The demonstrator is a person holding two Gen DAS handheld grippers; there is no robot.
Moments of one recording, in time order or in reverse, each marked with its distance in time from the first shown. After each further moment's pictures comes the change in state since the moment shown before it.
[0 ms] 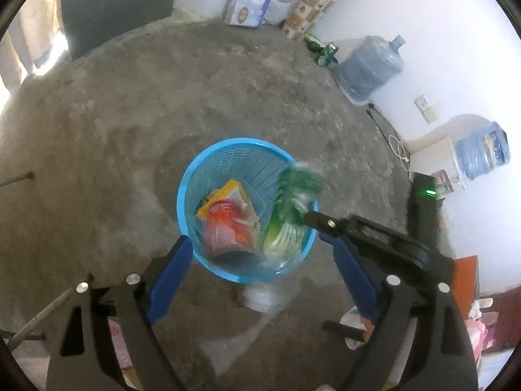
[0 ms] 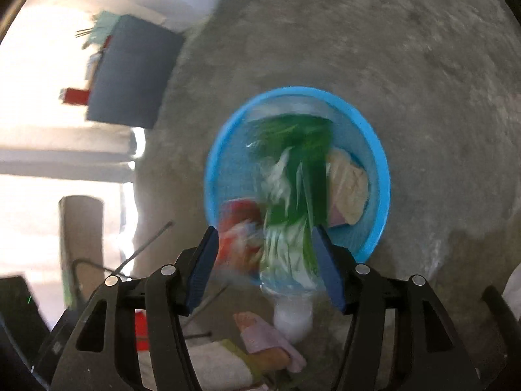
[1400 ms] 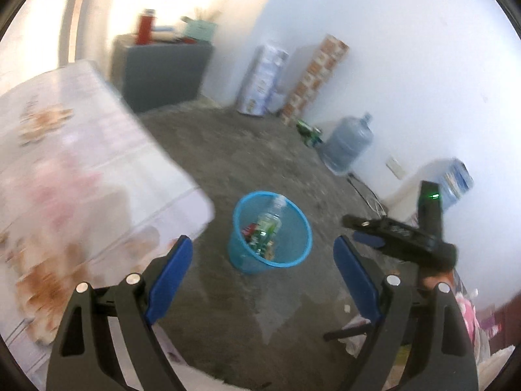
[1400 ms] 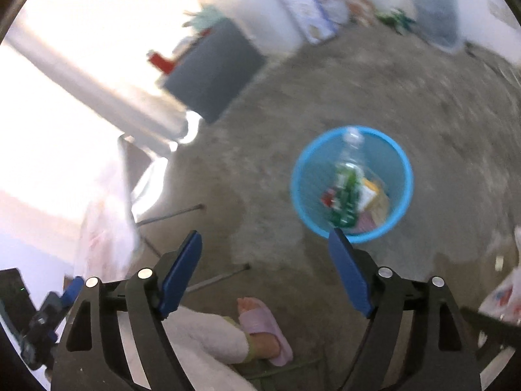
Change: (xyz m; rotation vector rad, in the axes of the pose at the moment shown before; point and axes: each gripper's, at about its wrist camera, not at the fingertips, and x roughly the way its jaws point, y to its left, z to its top) left arm -0.247 0.074 -0.166 -0.014 -0.430 -0.014; right arm -0.135 0.118 -0.147 -0.389 -0.213 0.047
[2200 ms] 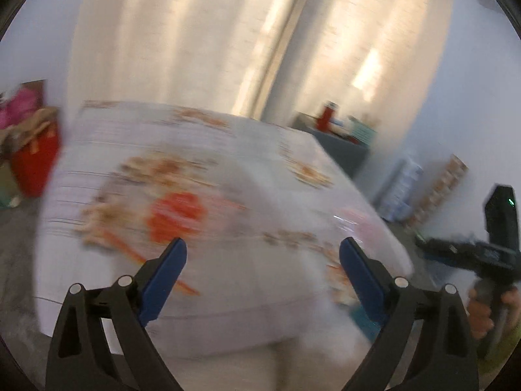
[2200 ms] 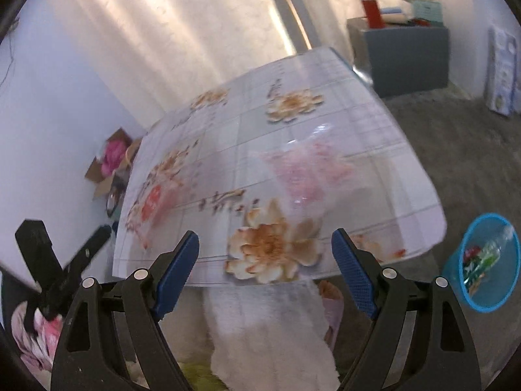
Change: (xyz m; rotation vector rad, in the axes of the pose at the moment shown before) left arm -0.231 0.191 -0.107 -0.342 -0.421 0.522; right arm 0.063 0.290 -0.081 -0.644 0.223 0.276
